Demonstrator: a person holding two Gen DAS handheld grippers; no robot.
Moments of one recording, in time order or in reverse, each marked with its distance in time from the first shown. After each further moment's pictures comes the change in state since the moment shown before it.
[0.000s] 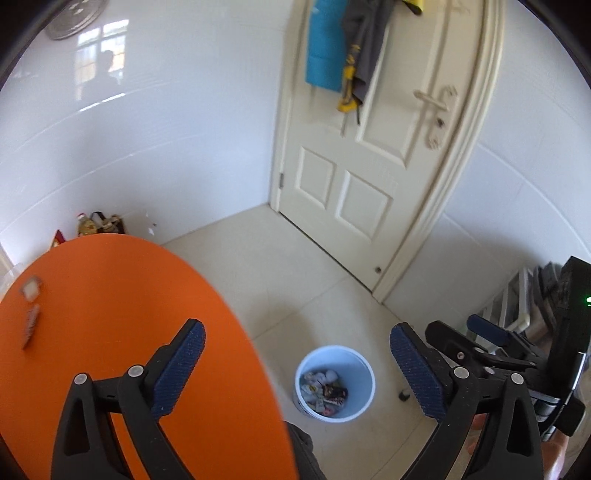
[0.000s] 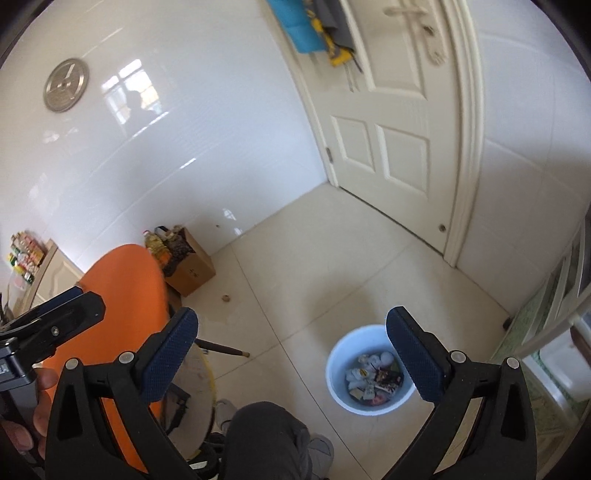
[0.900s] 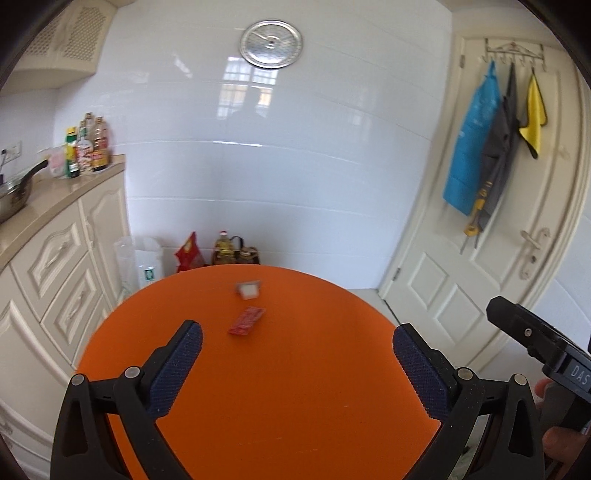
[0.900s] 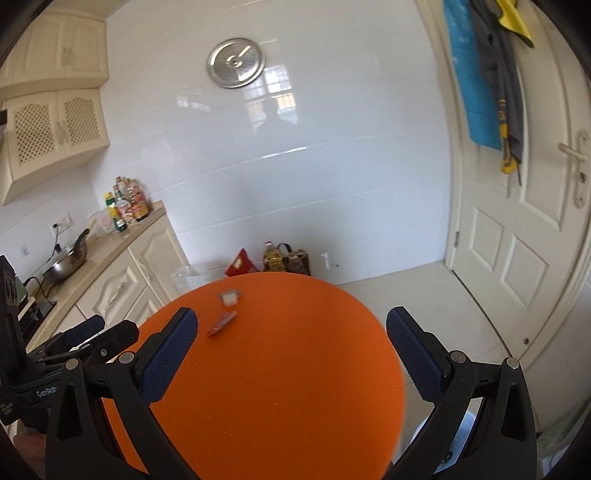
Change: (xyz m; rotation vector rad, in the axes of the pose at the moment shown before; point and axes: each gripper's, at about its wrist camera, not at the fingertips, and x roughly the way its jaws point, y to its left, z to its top) left arm -0.311 0.085 -0.178 -0.350 -0.319 0.328; right arm -0.059 0.274 -0.007 -0.376 -0.141 0.329
